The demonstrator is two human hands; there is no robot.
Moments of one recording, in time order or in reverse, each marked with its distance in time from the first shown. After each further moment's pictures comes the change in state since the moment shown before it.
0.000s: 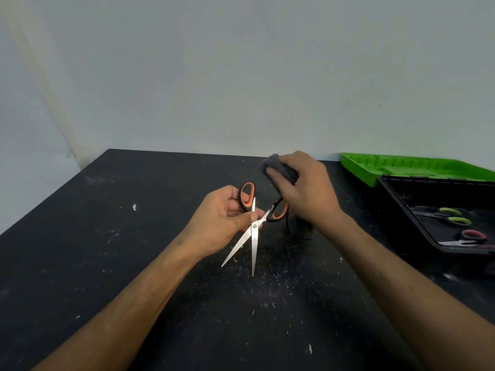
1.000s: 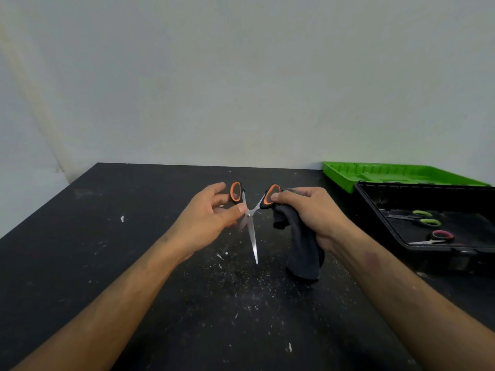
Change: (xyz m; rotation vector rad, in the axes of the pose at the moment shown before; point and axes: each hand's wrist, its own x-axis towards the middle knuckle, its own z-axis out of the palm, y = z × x) left_hand 0.000 0.028 0.003 0.138 0.029 -0.094; right_hand -0.032 -0.010 -0.046 0.842 -0.179 0.793
